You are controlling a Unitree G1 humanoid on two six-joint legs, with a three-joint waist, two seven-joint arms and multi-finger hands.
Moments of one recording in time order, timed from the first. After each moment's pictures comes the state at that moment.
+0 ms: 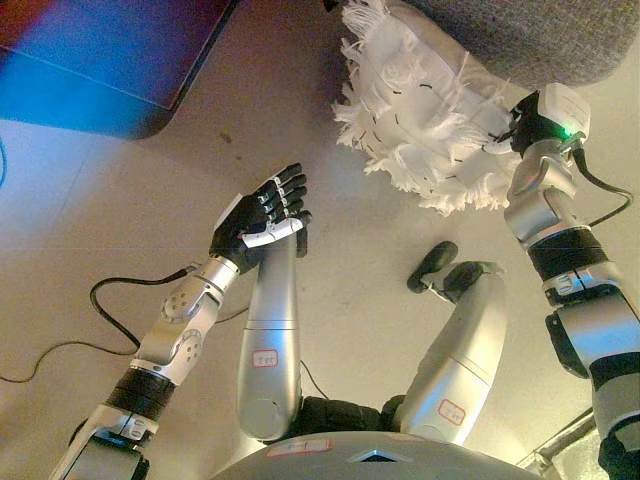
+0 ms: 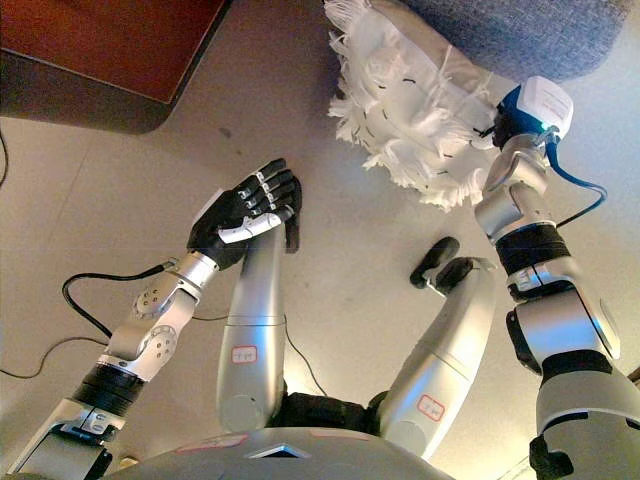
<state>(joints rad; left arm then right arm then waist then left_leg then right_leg) -0.11 0.55 -0.32 0.11 -0.71 -0.18 -0.20 -0.86 -0.64 0.42 0.63 -0.39 0.60 -0.18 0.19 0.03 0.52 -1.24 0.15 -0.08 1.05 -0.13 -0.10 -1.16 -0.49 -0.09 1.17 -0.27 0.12</state>
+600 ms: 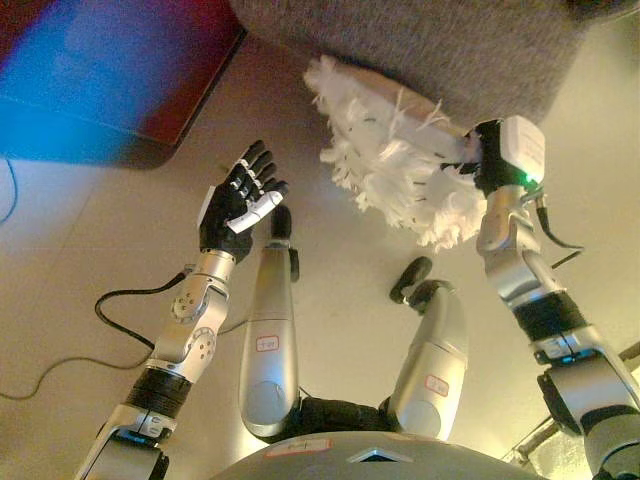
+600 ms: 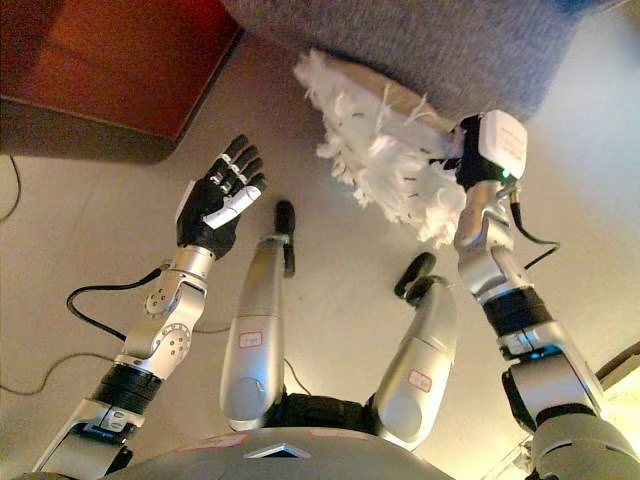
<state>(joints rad) -0.12 0.45 -0.25 0.12 -0.71 -0.26 0.06 -0.46 -0.59 0.34 0.24 -0.41 0.36 -0.38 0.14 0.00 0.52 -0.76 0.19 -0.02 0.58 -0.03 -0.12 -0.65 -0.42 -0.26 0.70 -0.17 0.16</state>
